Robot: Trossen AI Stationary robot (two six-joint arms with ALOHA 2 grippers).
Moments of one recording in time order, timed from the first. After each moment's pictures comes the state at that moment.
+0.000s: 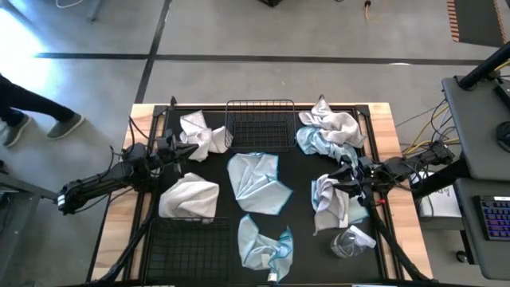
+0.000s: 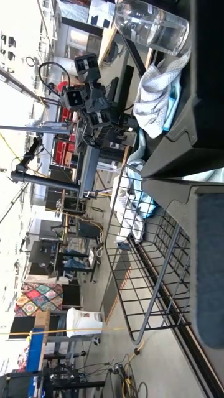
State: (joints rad) left arm 0.37 0.03 0.02 0.12 0.04 -0.15; right arm 0.38 0.02 0.01 0.19 0.21 0.40
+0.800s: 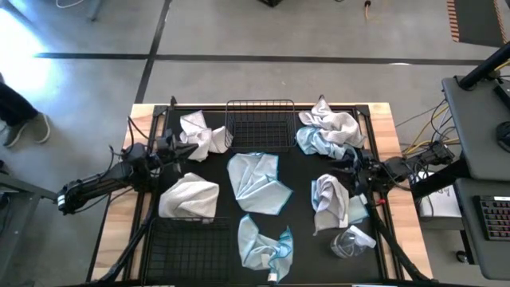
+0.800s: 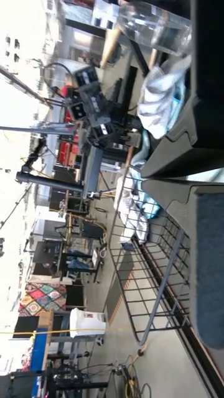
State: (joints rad) left arm 0.37 0.03 0.02 0.14 0.04 -0.16; right arm 0.38 0.02 0.01 0.20 0.51 0.47
